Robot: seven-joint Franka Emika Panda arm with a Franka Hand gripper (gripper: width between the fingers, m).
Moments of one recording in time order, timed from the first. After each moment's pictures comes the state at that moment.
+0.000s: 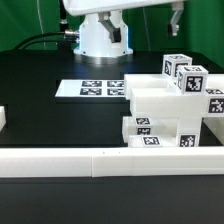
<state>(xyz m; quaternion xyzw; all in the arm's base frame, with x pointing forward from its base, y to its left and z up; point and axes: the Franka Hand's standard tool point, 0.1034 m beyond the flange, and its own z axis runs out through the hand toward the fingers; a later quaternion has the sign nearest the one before) 0.567 0.024 0.150 -0.99 0.10 0.04 0.07</state>
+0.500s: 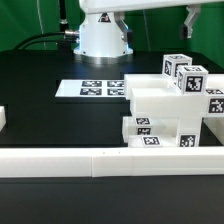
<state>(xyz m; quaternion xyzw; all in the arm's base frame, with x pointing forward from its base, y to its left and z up) 0.572 0.038 0.150 -1.00 -0.02 0.02 0.04</state>
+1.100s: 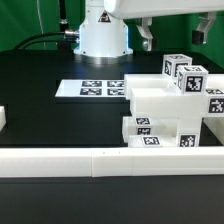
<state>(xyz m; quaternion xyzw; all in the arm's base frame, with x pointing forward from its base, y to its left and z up) 0.571 0.059 0.141 -0.99 -0.15 0.01 0.02</state>
